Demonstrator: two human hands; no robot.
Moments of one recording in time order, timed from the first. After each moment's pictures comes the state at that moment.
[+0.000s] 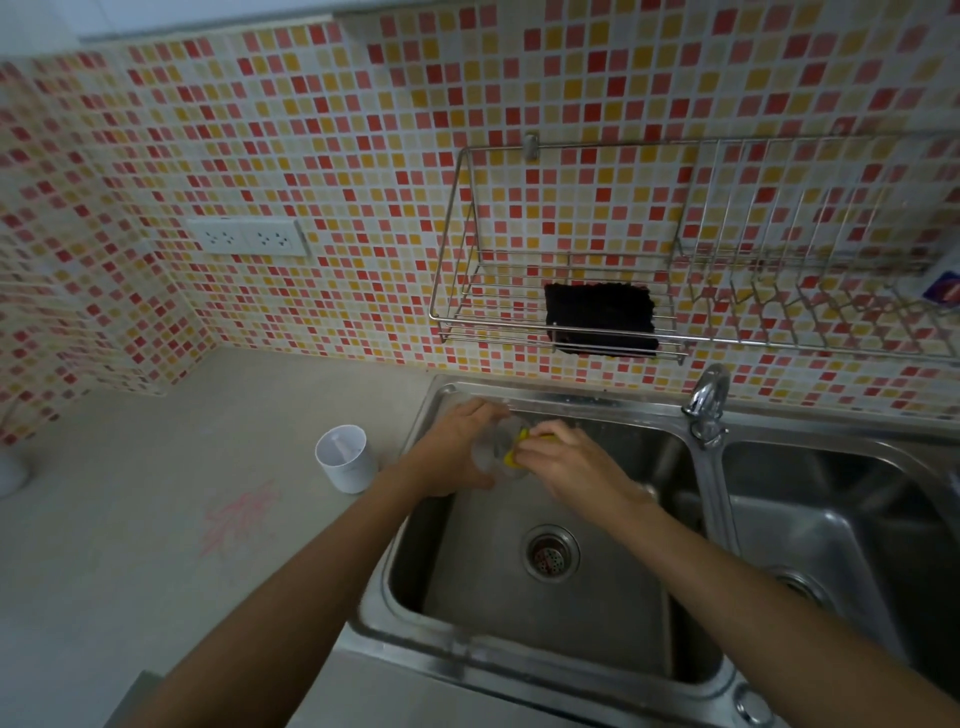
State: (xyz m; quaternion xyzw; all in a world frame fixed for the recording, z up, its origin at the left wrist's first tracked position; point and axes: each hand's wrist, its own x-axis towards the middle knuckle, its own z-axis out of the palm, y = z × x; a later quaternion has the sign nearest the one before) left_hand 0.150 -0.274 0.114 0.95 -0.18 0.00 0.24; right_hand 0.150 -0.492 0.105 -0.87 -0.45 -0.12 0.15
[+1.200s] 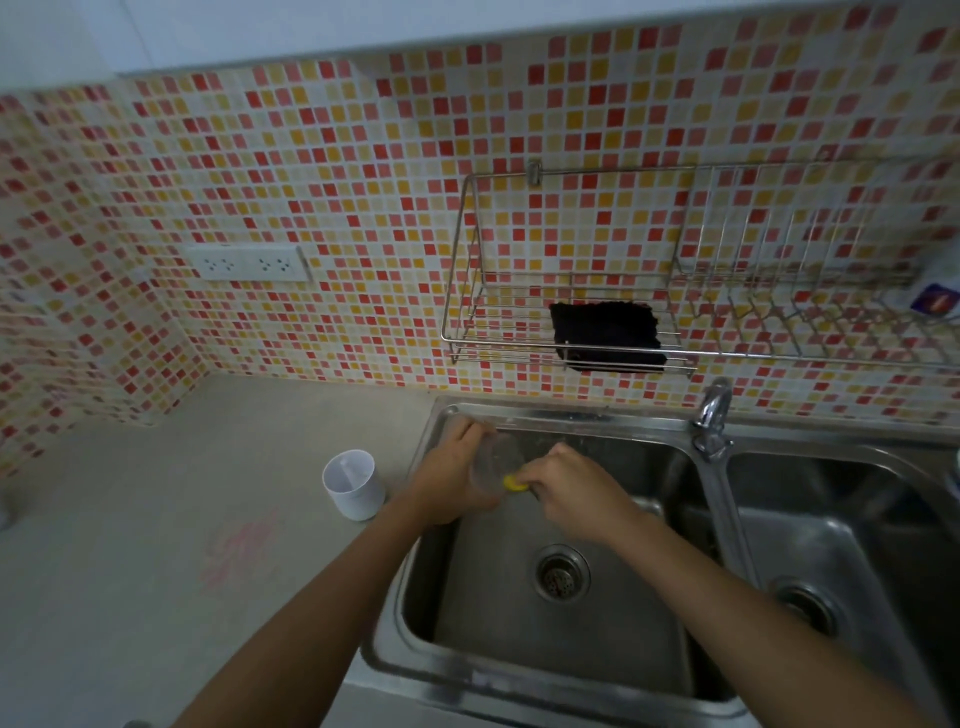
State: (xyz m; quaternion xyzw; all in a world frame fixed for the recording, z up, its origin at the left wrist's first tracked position) left_hand 0.143 -0.254 0.107 0.95 -0.16 0.05 0.28; right_hand 0.149 -0.461 0.104 -0.92 -0.34 -0.02 0.20
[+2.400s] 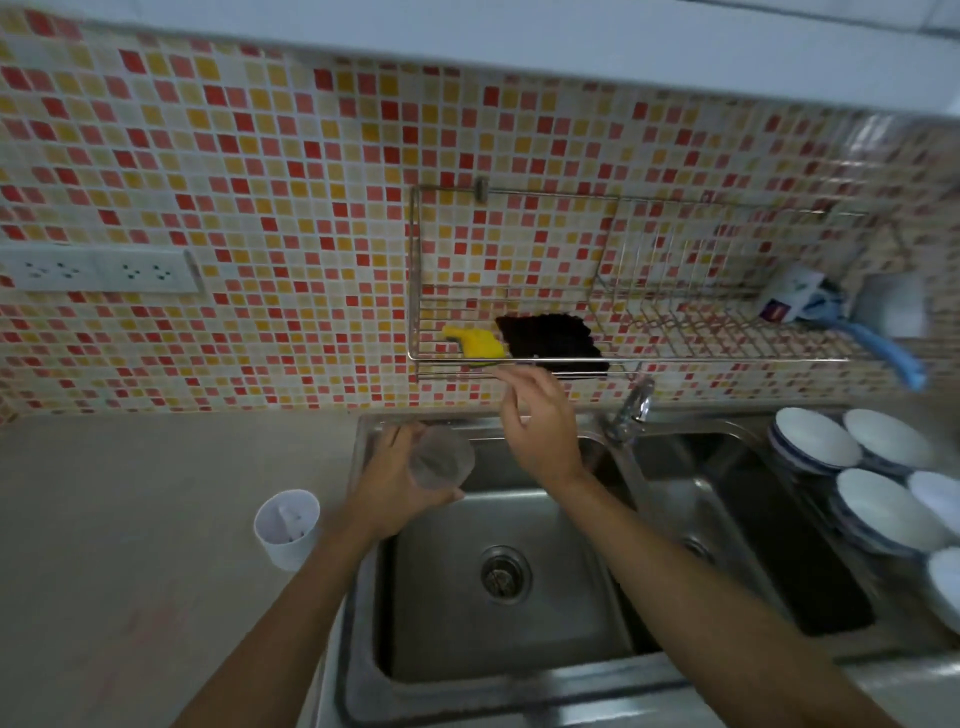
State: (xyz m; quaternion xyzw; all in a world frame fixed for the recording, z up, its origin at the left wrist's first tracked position) left_hand 0.164 -0.200 0.110 0.90 -0.13 0.01 0.42; right_hand 0.169 -0.403 0.165 -0.88 -0.12 -0.33 0.33
